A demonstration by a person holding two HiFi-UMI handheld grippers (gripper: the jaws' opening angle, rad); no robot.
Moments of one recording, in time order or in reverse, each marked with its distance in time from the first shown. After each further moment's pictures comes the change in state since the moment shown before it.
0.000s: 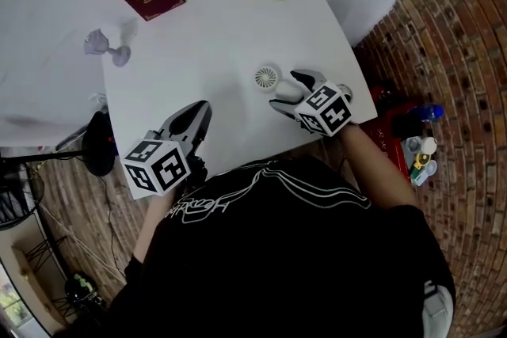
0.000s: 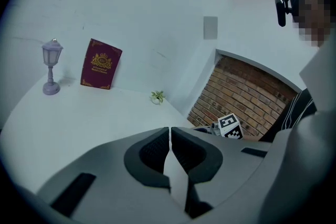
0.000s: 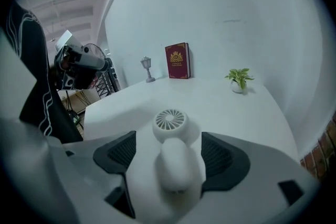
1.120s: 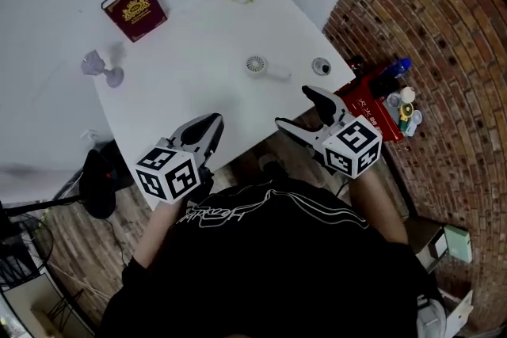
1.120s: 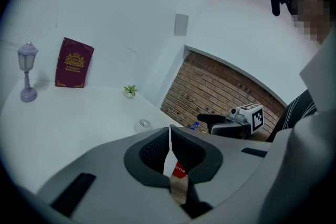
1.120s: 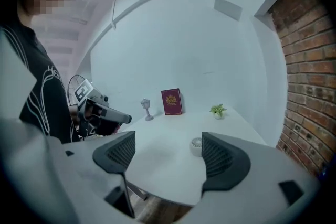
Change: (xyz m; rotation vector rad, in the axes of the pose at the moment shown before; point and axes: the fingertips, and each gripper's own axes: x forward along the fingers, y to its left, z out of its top) left arm -0.067 -0.044 -0.025 0.145 0.097 -0.305; right arm -0.141 0.140 0.052 0.183 -0.376 -0.271
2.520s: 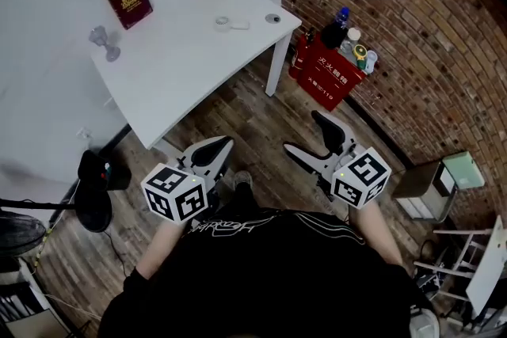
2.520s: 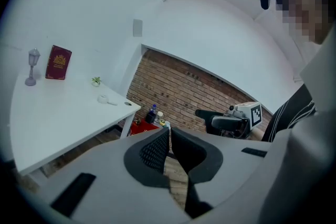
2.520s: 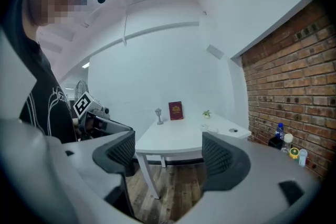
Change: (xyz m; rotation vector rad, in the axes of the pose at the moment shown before) left arm -0.211 -0.198 -0.179 0.170 0.036 -0.278; right arm -0.234 0.281 -0.085 0.034 -0.186 -0.251
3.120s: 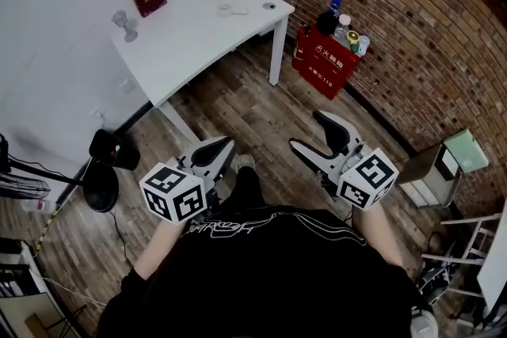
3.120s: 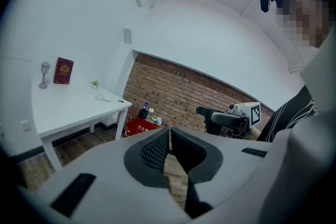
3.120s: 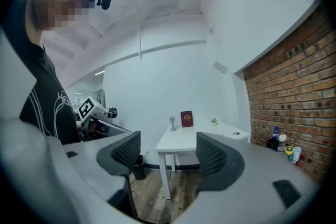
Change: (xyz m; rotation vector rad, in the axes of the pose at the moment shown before) left arm -0.096 -0.143 -0.068 0.056 -0.017 0.020; right arm -0.148 0.115 -0.011 -0.037 -0.114 0.050
